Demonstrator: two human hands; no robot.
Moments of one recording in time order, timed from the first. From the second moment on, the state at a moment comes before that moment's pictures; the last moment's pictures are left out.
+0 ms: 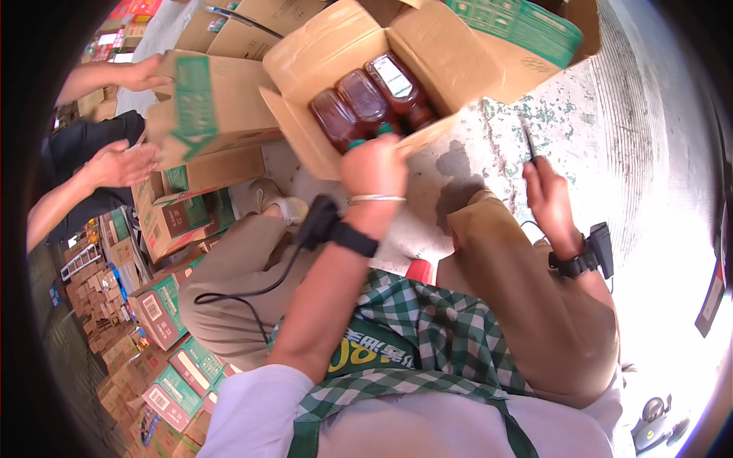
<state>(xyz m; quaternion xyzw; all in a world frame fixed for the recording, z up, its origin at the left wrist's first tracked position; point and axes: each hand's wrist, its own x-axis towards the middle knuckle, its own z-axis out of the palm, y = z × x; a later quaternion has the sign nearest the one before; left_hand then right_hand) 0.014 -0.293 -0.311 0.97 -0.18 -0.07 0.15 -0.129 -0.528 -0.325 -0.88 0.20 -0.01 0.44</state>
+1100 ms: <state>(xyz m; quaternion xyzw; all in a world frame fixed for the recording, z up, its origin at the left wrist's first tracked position) -0.046 -0.268 -0.311 0.93 -0.32 -0.07 0.16 -0.135 -0.517 -0.285 -0.95 -0.09 0.05 0.29</state>
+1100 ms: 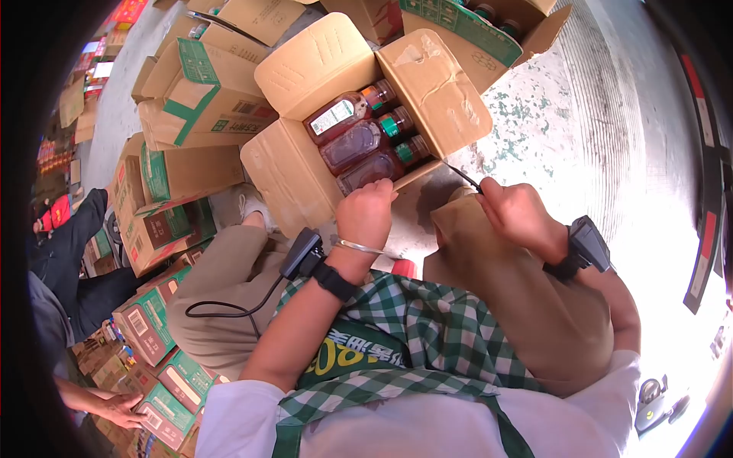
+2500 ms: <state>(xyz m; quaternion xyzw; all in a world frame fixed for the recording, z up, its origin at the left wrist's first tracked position) 0.024 -0.134 -0.319 0.80 0.12 0.11 0.58 -0.132 -0.655 -0.324 -0.66 0.39 -0.18 0.62</state>
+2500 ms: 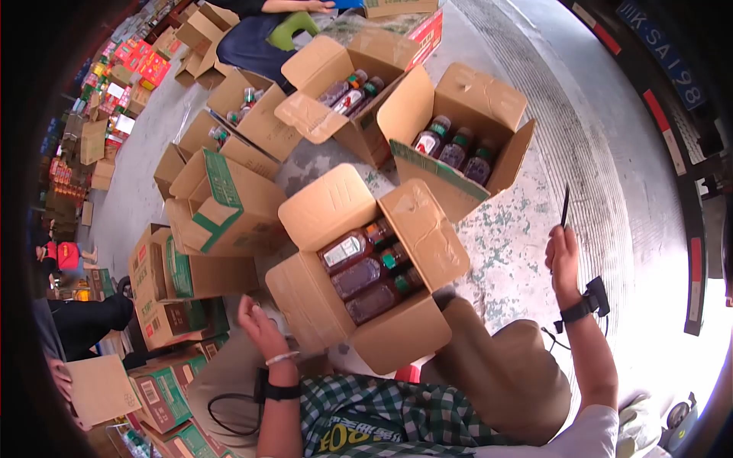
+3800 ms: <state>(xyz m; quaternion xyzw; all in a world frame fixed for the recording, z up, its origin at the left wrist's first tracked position) 0.272 -0.217 -0.264 0.95 -0.06 0.31 0.00 0.094 -0.854 -0.240 -0.75 0.23 -0.32 0.53</state>
